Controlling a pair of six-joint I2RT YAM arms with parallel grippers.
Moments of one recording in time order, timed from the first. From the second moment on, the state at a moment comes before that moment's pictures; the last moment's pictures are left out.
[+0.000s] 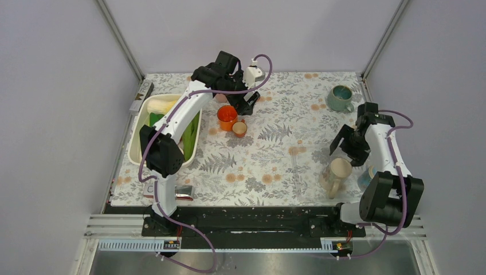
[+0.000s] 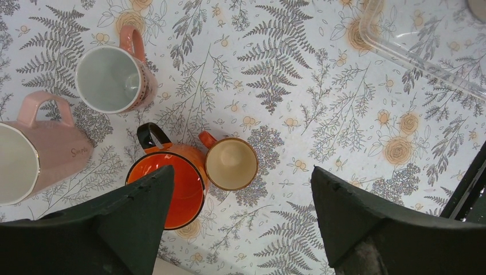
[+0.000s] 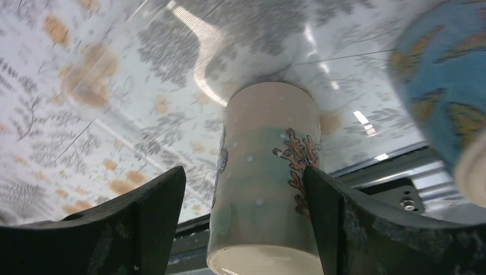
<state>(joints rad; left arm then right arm) -0.50 1.99 2.07 -0.97 0.43 0.44 -0.22 1.37 1.11 -1.10 -0.01 0.42</state>
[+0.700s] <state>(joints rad) -0.50 1.99 2.07 -0.97 0.43 0.44 0.09 1.38 1.39 -1.27 -0.01 0.37</state>
